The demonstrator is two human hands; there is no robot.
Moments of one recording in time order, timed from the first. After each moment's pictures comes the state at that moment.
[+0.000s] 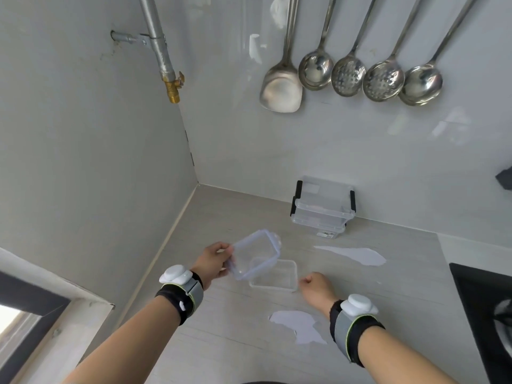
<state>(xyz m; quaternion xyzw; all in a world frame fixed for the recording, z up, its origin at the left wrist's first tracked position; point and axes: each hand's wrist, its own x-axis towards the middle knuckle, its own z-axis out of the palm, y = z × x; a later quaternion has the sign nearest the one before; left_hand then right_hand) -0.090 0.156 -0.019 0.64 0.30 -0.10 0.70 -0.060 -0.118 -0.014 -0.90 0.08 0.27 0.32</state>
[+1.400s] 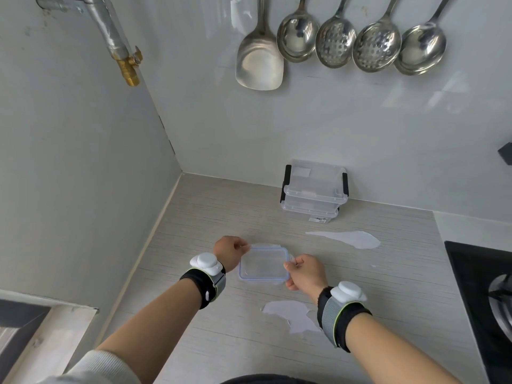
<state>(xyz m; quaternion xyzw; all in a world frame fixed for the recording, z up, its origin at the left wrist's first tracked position) -0.045 0.112 -0.050 0.87 0.20 -0.15 0.42 -0.046 -0.111 -0.033 -0.83 0.19 0.24 0.47</state>
